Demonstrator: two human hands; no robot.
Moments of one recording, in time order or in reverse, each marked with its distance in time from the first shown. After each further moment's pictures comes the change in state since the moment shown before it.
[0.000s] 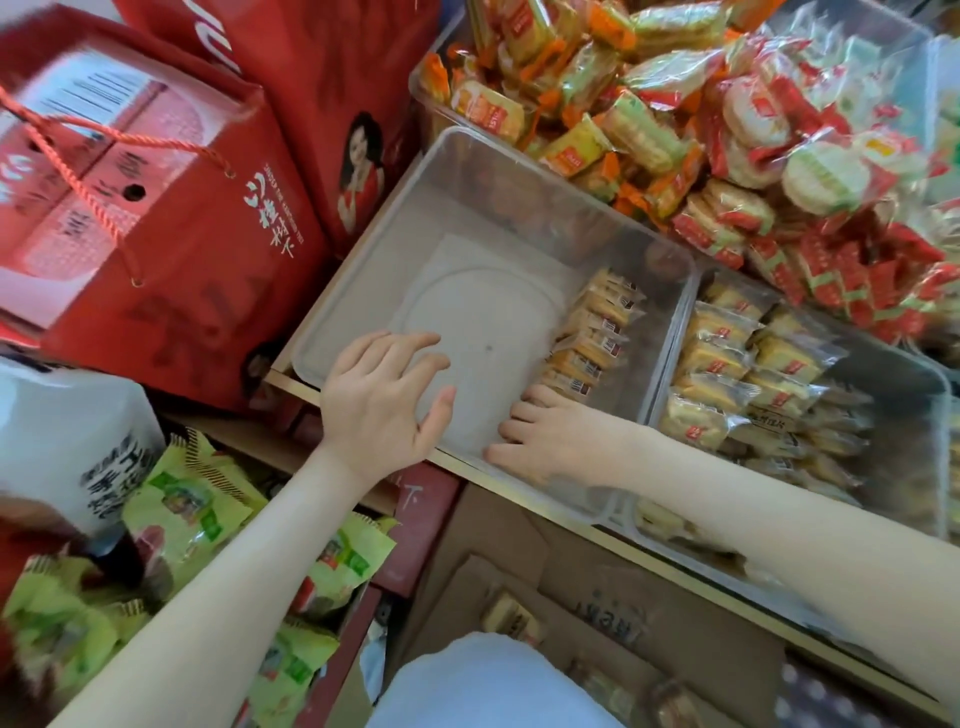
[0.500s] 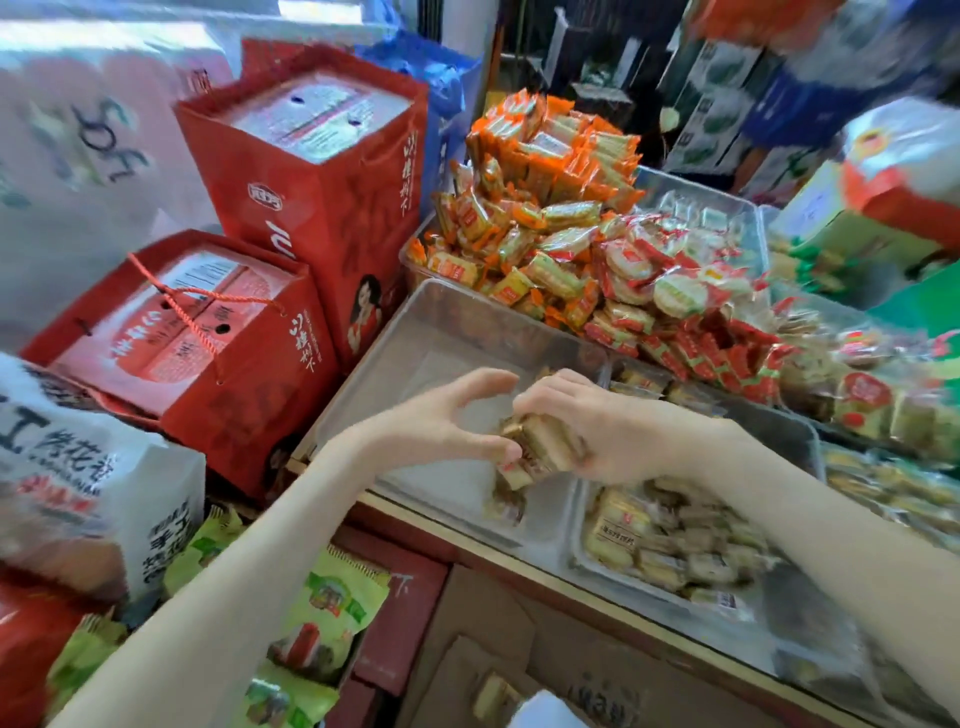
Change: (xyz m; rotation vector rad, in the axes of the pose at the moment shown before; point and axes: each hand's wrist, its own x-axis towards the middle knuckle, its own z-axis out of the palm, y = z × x) left_hand 0.095 0.060 -0.096 -0.905 -0.888 -0.336; right_hand -0.056 0.007 -0.169 0.565 0.038 0.337
